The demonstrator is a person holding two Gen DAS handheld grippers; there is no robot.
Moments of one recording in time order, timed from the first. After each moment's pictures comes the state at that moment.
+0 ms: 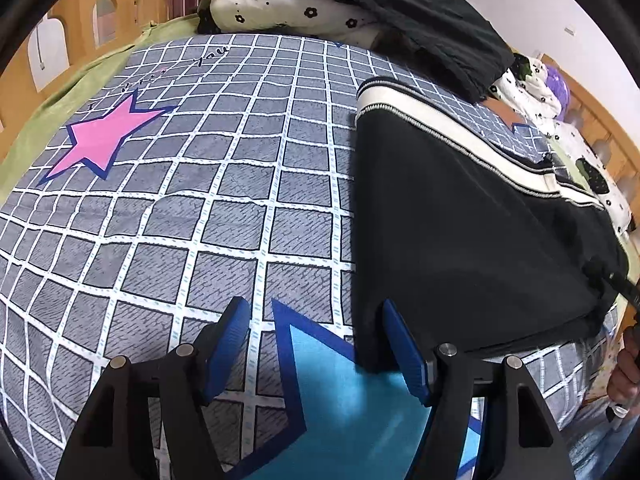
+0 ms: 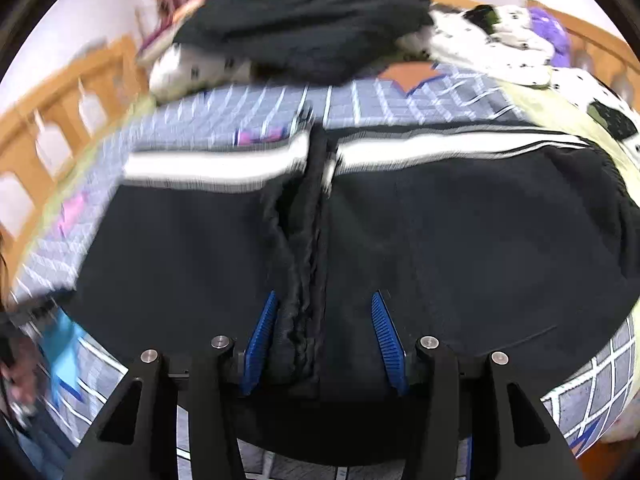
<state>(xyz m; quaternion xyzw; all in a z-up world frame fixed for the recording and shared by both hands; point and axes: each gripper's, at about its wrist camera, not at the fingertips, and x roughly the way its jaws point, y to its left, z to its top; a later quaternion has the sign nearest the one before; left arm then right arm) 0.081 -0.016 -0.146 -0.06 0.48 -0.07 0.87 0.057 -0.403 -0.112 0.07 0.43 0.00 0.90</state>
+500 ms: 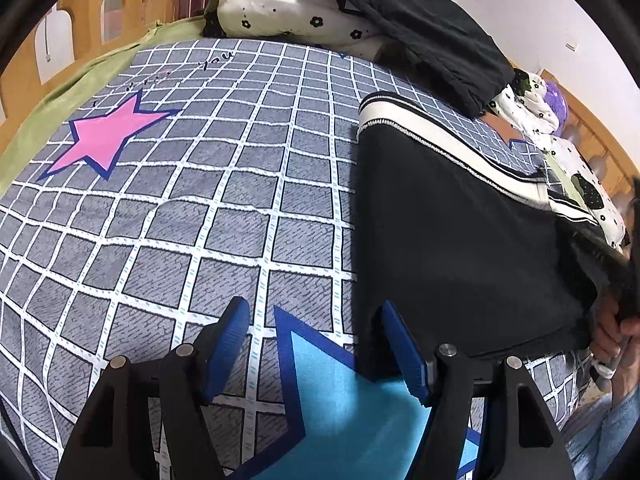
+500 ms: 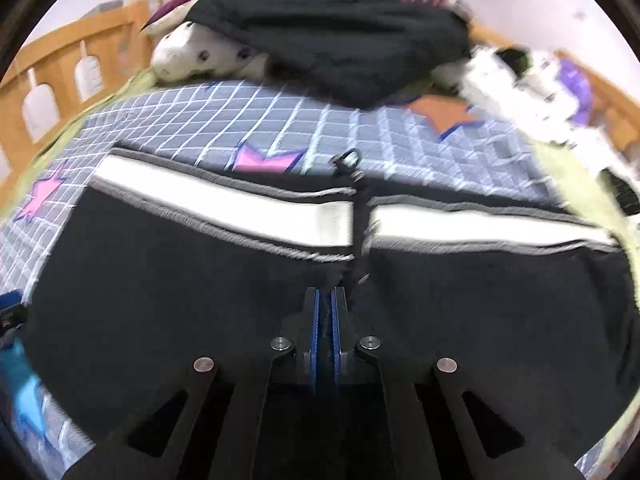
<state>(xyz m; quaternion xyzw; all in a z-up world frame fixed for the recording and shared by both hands) 0.081 -0.012 -0.144 -0.08 0.47 -0.07 0.88 0.131 -0.363 -0.122 -0.03 0.41 -0.02 0.91</state>
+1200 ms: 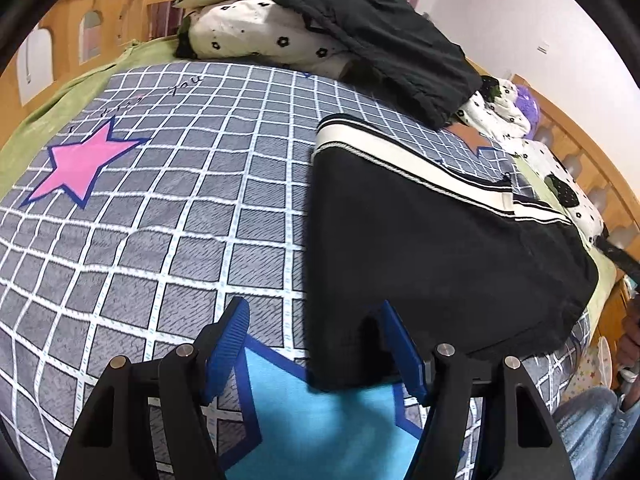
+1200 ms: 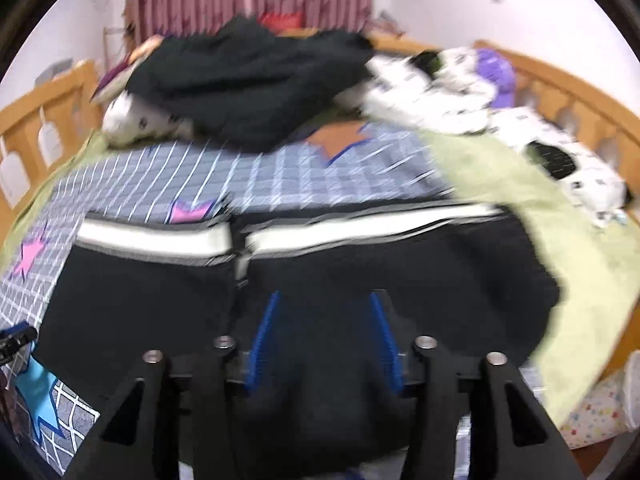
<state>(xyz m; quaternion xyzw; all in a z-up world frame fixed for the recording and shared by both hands) 0.078 -0.026 -0.127 -0.08 0.44 -0.12 0.89 0.049 -0.458 -0.044 0.01 0.37 -0.11 0.92</state>
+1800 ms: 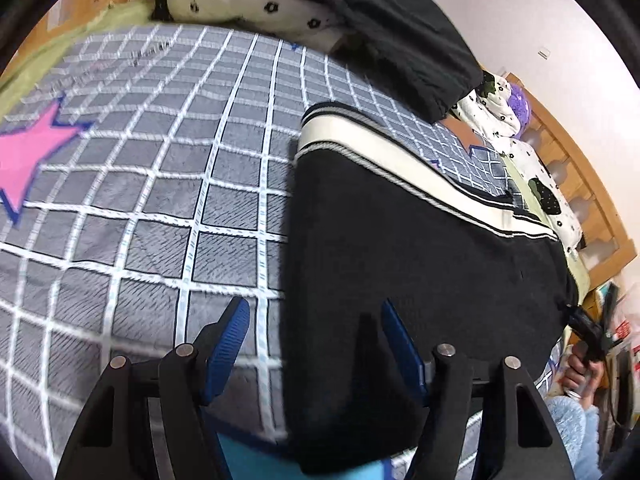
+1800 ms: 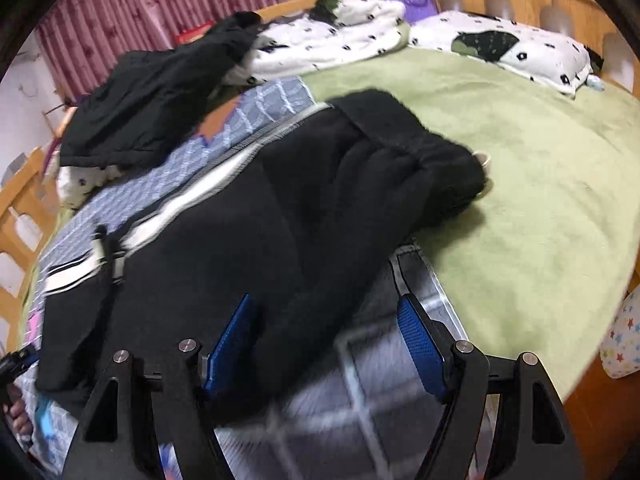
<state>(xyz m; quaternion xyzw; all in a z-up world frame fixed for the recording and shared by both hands) 0.146 -0.026 -0.153 -0.14 0.49 -0.18 0.84 0.025 -0.626 -0.130 0.18 0.41 -0.15 0.88</state>
